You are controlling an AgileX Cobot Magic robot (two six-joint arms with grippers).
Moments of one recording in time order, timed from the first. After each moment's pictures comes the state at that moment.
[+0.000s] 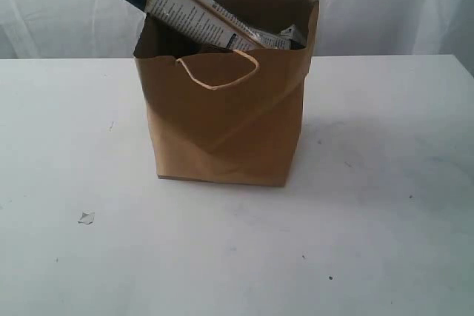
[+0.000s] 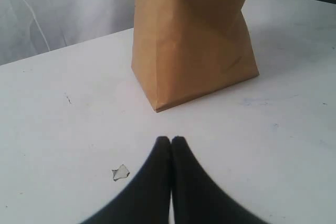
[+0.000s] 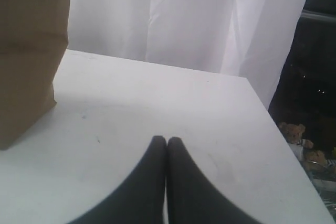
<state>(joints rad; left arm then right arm) -0.55 0.00 0.02 -0.11 0.22 0.18 0.02 0.01 0.00 -0.03 0.18 -0.12</state>
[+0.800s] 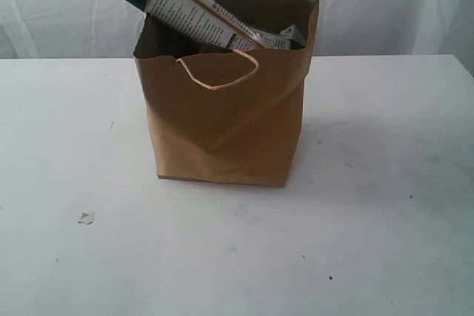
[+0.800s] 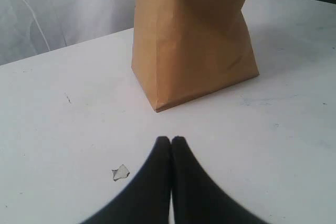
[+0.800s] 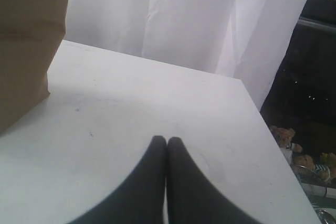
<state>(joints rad) -0.55 0.00 0.02 -0.11 0.22 0.18 0.02 0.01 0.00 -0.04 0.18 -0.14</state>
